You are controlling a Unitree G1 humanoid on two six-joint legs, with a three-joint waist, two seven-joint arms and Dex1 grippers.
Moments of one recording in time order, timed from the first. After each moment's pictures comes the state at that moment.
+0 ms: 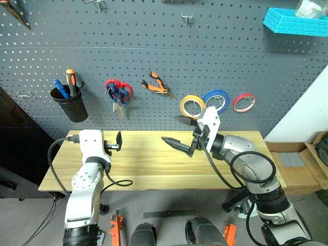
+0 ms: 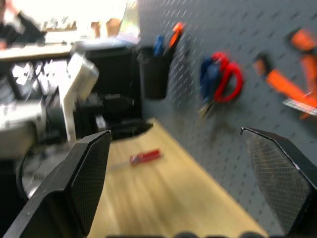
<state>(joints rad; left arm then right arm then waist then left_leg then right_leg) -0.02 0.25 0.25 -0.26 -0.11 0.37 -0.07 -0.45 -0.31 0.27 -0.28 0.37 0.51 0.68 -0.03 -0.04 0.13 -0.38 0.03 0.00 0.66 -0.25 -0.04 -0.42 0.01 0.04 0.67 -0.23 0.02</state>
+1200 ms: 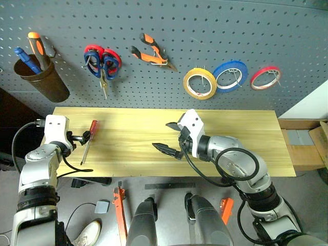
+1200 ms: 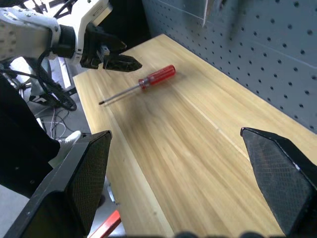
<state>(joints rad) -0.43 0.70 0.30 0.50 -0.17 0.39 -0.43 -0.52 -0.23 0.31 -0.39 0.31 0.83 0.55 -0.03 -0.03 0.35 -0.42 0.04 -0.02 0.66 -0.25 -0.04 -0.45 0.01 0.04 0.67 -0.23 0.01</state>
